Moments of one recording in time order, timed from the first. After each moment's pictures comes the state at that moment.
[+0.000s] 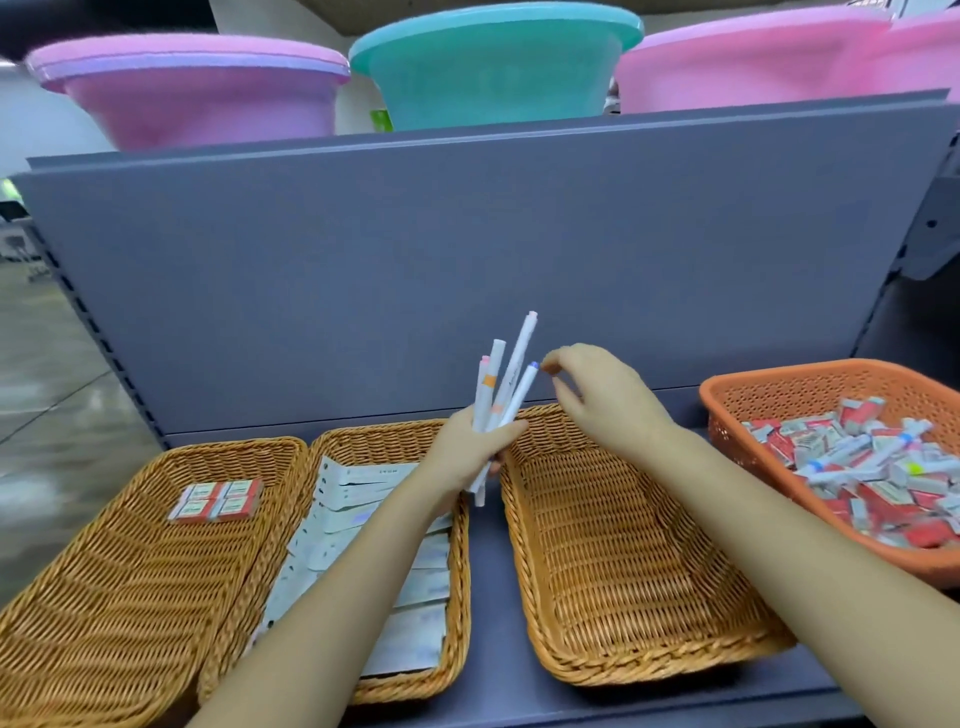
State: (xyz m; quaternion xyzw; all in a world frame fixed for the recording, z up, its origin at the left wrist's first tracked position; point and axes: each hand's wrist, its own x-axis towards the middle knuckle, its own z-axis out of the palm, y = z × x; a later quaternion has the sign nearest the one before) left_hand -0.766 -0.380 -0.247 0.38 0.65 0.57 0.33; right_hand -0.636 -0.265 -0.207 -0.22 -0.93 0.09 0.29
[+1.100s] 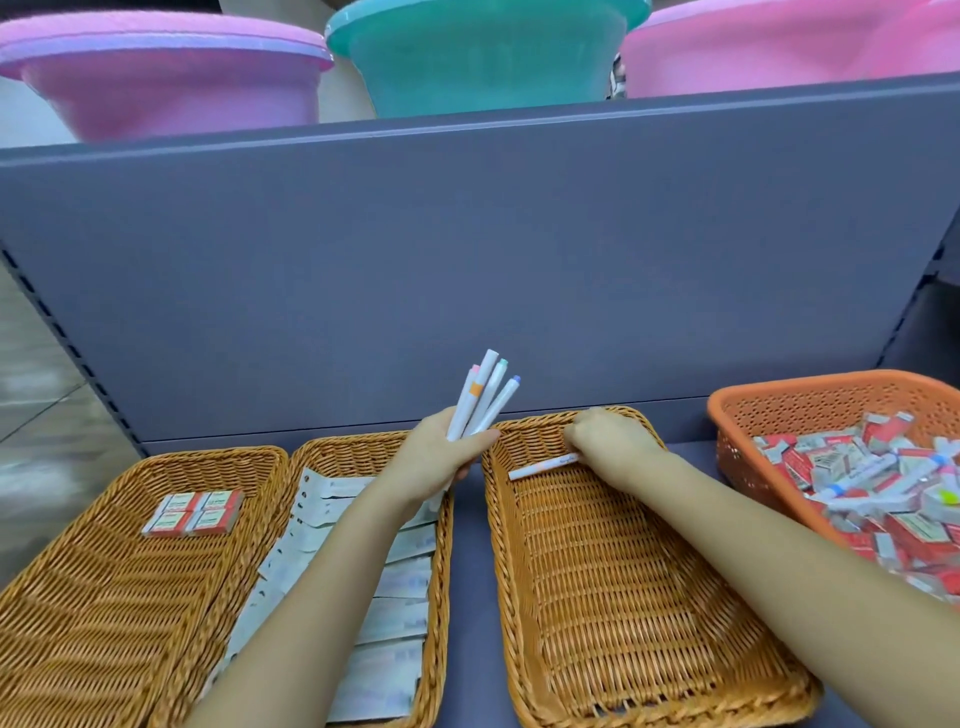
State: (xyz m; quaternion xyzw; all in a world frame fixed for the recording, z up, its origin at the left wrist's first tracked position) left_hand -0.784 -0.378 -0.239 0.43 0.72 0.48 0.26; right_hand -0.657 -0.195 -0.277 -0.24 -0.96 -0.11 -0.02
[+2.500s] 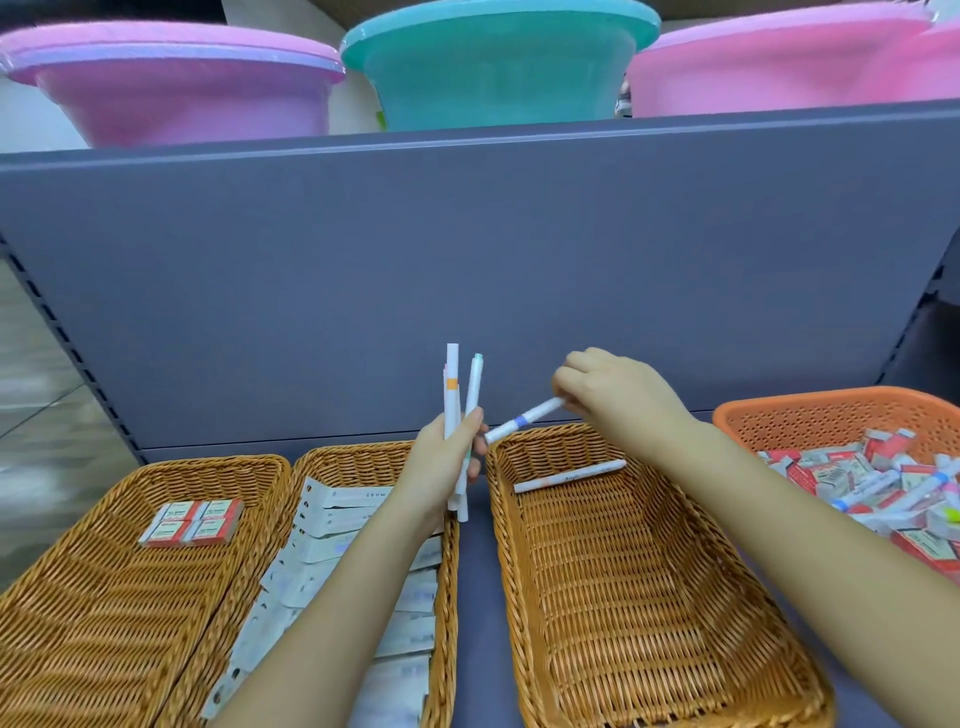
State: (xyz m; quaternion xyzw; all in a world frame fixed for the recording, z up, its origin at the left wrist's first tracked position) left_hand -0.774 -0.372 -0.239 0.29 0.65 0.64 0.30; right_hand -0.647 -0.222 -0.199 -0.14 -0.95 -0.17 0.20
